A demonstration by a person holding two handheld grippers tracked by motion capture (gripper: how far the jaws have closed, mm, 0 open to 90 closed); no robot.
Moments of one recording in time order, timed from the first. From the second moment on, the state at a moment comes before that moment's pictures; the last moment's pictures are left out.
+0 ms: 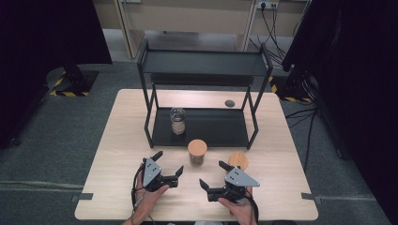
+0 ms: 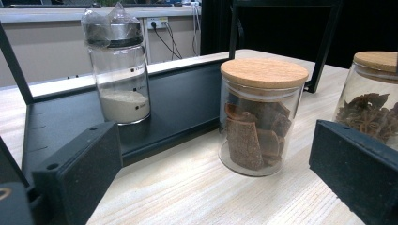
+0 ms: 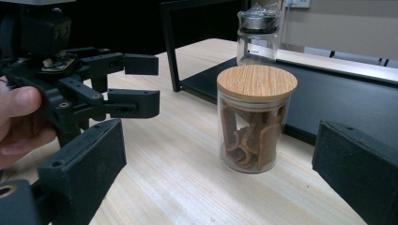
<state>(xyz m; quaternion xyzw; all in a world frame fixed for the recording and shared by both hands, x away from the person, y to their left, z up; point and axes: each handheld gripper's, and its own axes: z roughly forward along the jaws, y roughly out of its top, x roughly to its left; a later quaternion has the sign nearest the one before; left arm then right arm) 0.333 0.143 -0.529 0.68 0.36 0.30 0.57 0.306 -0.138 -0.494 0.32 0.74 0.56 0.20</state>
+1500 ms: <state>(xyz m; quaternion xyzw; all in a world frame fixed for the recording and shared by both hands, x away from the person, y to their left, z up) 0.332 0.143 -0.529 0.68 0.36 0.30 0.57 0.348 -0.103 -0.501 0.37 0.74 0.52 0.23</state>
